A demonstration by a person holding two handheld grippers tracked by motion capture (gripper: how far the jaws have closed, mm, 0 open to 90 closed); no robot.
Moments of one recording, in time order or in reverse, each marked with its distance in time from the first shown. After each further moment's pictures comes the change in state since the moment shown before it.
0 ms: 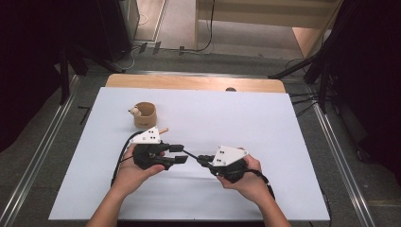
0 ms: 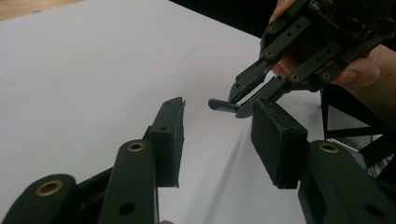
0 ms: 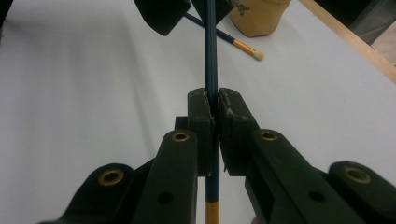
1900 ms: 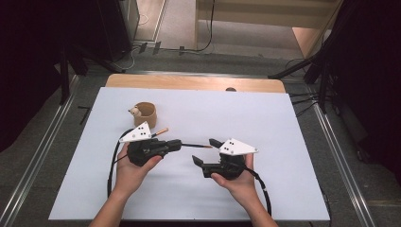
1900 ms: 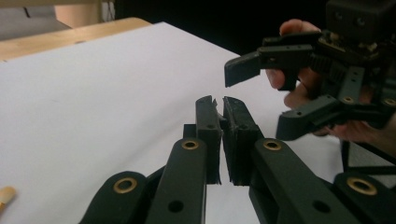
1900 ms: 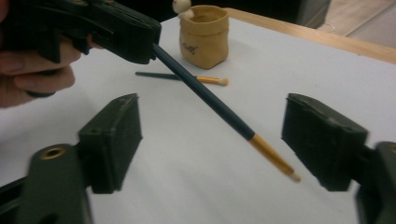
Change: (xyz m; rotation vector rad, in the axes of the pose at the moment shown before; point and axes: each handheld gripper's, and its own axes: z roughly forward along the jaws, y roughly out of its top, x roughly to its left) left arm 0.005 -0.002 -0.014 -0.163 0.103 -0.025; right arm 0.002 0.001 0.003 -0.173 -0.143 0.425
